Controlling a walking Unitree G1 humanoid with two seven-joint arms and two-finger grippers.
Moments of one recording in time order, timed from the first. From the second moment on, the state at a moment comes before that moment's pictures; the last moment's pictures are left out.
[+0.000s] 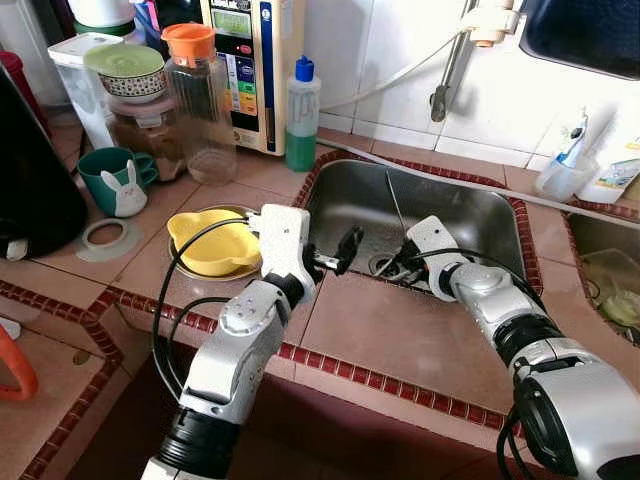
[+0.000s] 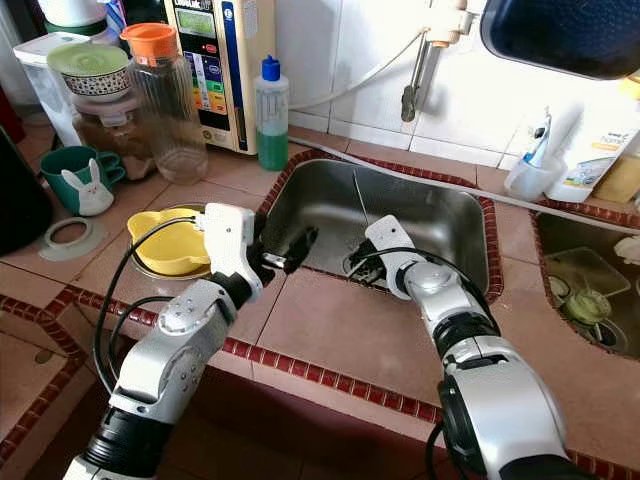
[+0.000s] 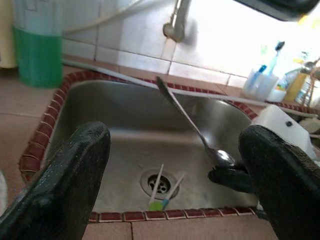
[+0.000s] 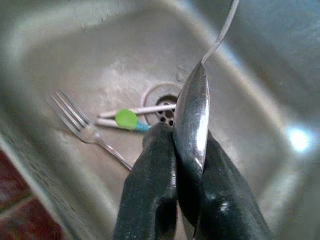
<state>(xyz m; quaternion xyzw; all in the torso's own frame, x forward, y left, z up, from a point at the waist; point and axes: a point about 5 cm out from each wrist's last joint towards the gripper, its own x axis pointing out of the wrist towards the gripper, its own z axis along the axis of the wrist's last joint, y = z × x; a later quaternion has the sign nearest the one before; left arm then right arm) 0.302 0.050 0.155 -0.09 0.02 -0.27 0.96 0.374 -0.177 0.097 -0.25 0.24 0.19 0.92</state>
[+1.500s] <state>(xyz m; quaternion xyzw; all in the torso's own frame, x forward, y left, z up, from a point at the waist) 0.355 0.121 0.199 0.01 -0.06 -0.04 1.00 0.334 -0.144 0.176 -0.05 -0.05 0.28 0.96</state>
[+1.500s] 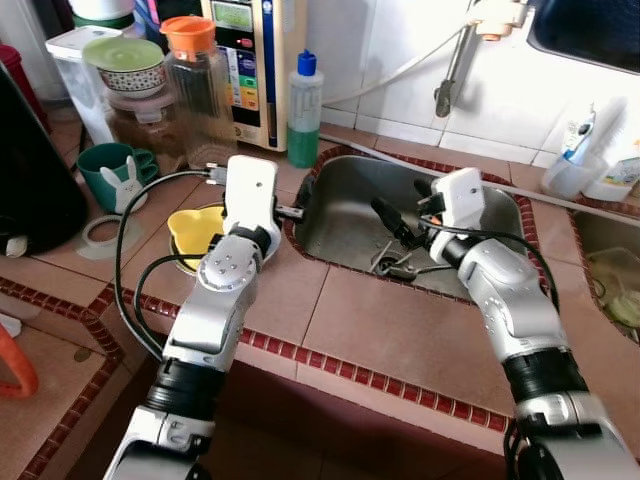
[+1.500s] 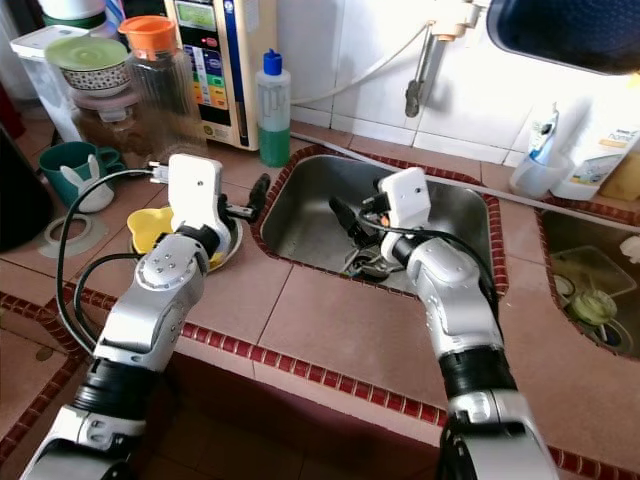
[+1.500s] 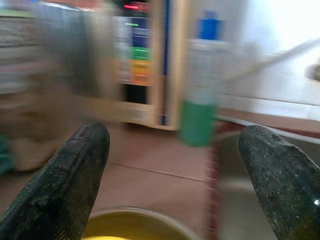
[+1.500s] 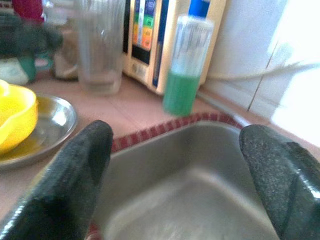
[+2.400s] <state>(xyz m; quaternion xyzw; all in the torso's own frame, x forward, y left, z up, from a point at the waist) 0.331 0.172 0.153 -0.02 0.11 0.10 0.99 0.261 -0.105 0.160 -0.08 0.04 0.45 0.89</state>
